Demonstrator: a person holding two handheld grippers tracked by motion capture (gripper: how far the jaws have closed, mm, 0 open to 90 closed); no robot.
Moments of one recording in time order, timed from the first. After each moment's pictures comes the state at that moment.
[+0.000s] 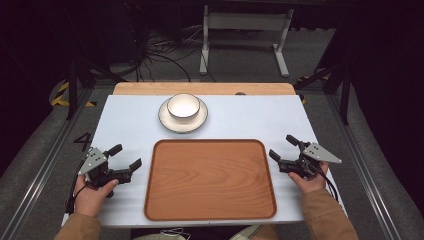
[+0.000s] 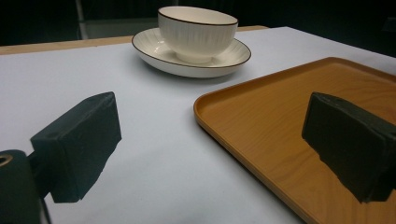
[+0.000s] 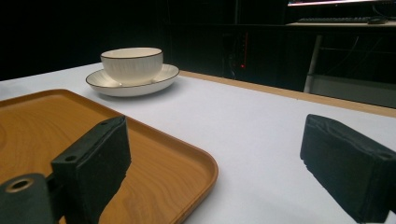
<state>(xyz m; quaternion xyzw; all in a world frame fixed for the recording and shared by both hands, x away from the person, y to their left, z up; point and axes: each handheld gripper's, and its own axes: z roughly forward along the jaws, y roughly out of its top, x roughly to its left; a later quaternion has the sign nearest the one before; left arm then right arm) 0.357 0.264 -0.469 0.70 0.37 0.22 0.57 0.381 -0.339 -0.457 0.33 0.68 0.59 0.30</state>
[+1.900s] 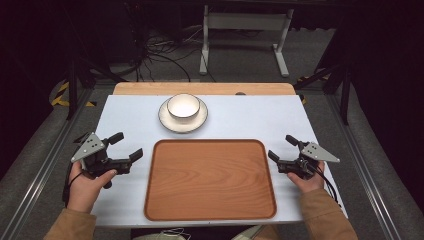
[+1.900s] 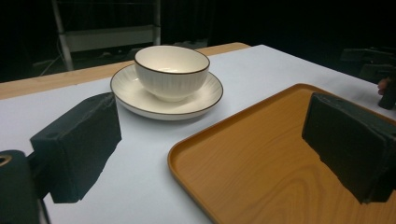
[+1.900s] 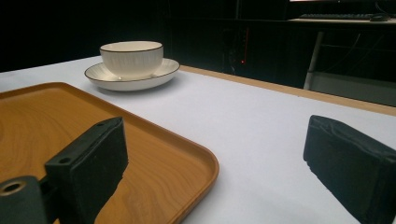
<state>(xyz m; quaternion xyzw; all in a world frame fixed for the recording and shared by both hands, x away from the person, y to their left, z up) 0.366 0.249 -0.407 0.71 0.35 0.20 0.58 0.383 -0.337 -0.456 0.33 0.69 0.57 0.30</state>
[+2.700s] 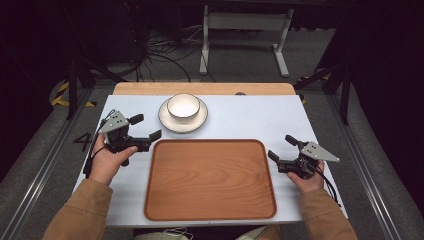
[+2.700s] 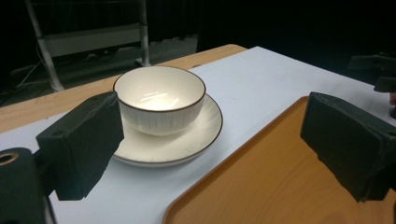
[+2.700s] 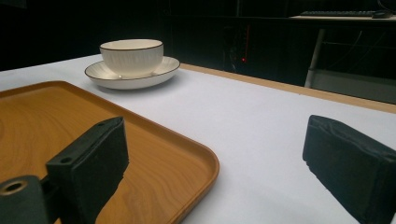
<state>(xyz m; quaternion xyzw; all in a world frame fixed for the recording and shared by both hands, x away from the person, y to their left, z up) 0.425 0.209 -0.388 0.73 0.32 0.19 0.58 0.383 -0.337 -0.456 0.33 0.69 0.57 0.29</state>
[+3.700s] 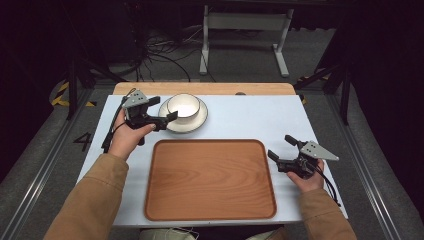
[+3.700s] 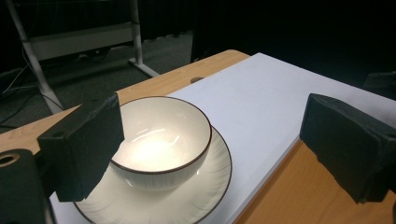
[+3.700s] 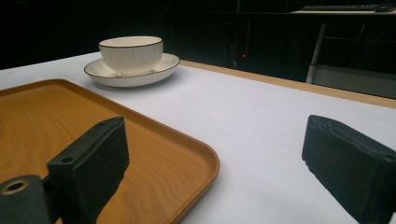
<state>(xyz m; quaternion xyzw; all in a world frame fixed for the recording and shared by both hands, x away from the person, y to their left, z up) 0.480 0.169 -0.369 0.74 0.31 0.18 0.57 0.385 -0.336 -0.456 0.33 0.69 0.57 0.29</state>
